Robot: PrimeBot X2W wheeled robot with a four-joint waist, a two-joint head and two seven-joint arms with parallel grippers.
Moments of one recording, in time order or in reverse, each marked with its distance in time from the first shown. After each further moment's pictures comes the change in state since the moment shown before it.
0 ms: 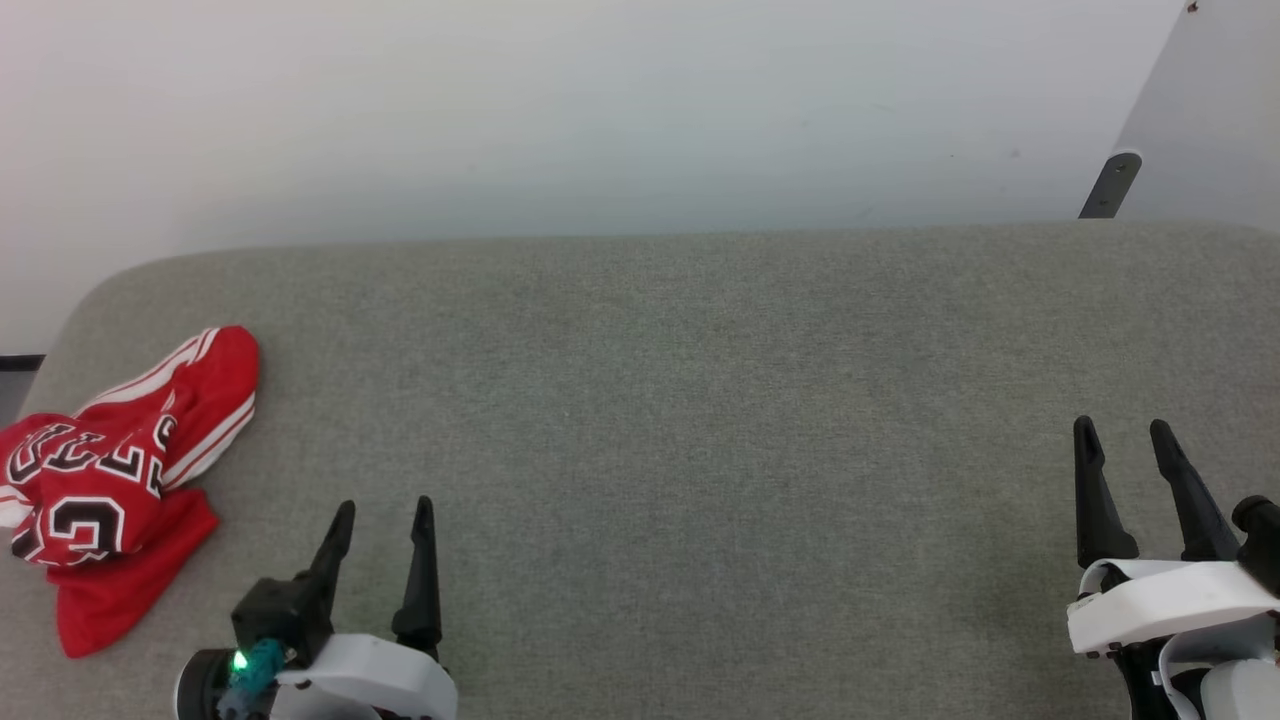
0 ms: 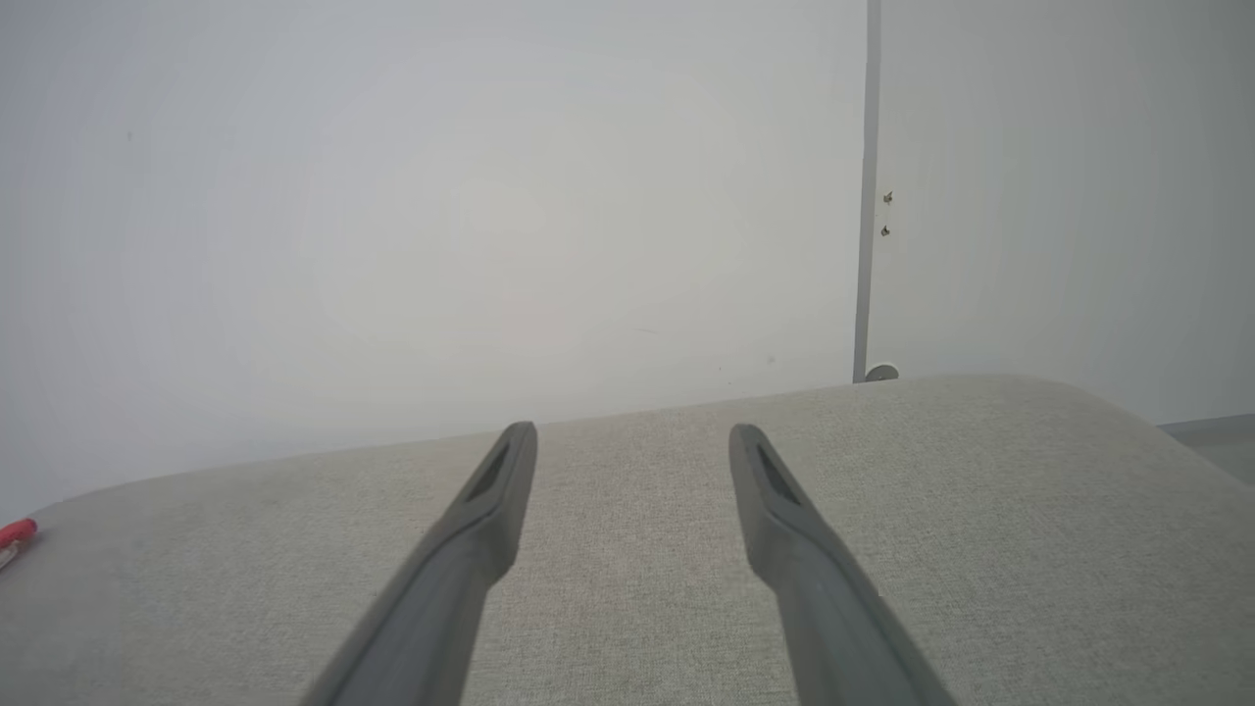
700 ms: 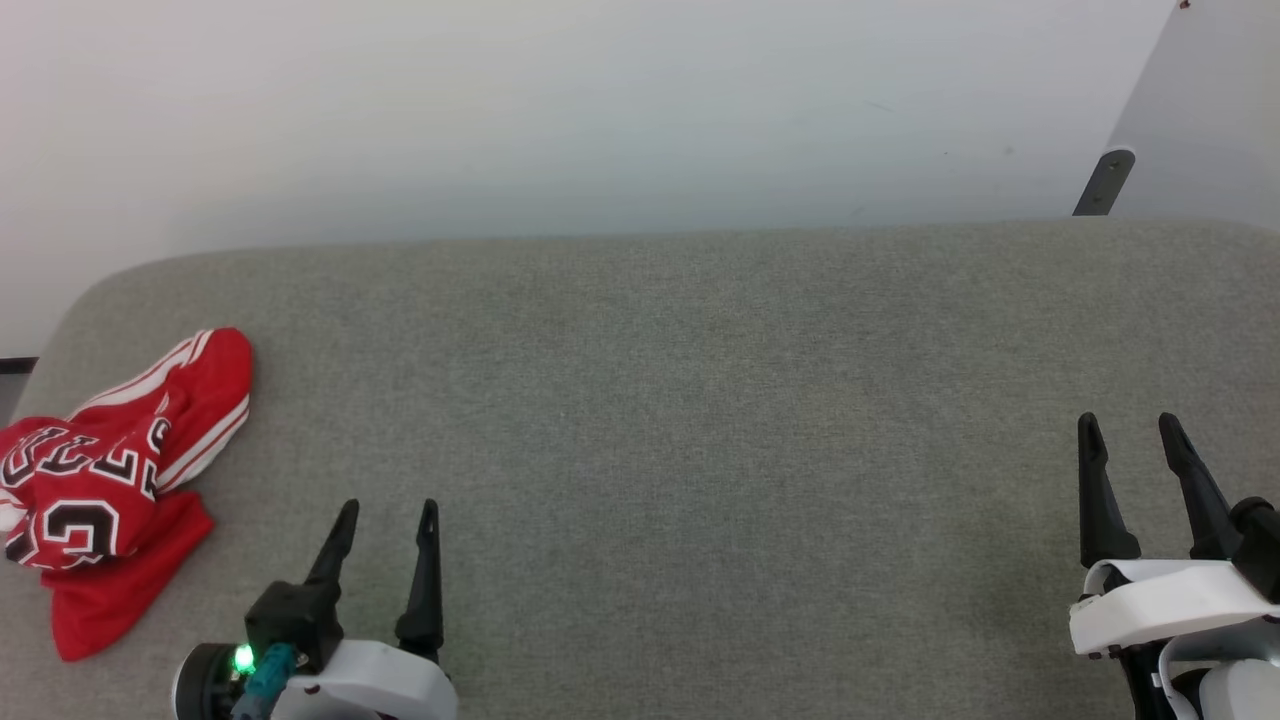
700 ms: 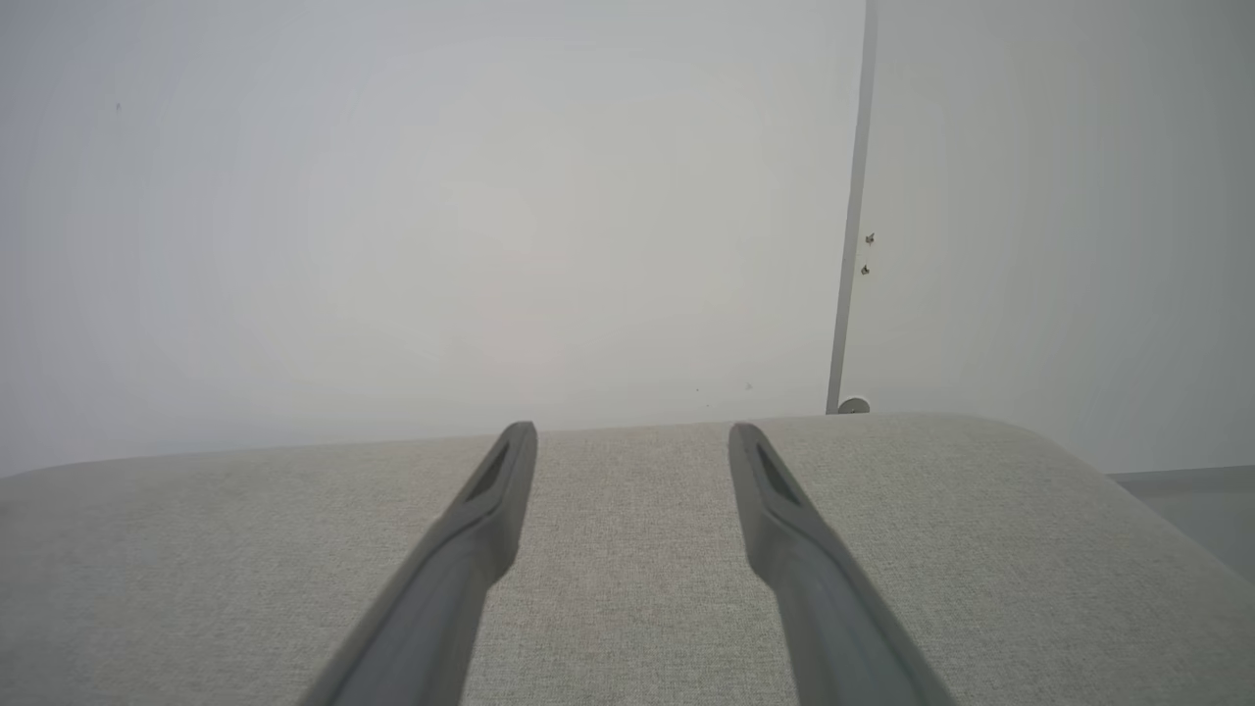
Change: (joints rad) left arm -0.005 -0.015 0.027 0.022 0.099 -0.028 -0.034; right arm 0.001 0.008 -0.020 -0.010 -0.100 0.000 -0.032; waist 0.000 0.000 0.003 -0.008
